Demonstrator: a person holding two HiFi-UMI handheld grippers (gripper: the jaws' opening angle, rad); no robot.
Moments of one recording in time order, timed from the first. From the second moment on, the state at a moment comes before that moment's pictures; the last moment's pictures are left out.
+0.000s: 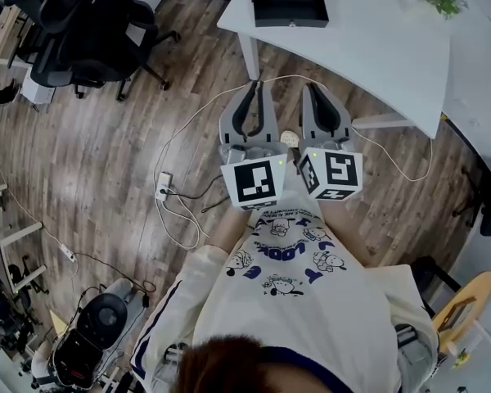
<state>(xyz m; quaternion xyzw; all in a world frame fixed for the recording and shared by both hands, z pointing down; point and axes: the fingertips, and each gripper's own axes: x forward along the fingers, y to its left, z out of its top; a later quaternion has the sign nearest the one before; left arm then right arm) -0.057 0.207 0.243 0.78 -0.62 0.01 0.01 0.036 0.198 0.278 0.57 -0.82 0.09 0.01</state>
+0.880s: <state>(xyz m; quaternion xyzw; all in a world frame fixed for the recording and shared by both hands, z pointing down) -0.053 0.081 0.255 0.77 -0.64 0.03 0.02 0.044 0.067 0.291 0.55 -0.83 0.10 0.02</state>
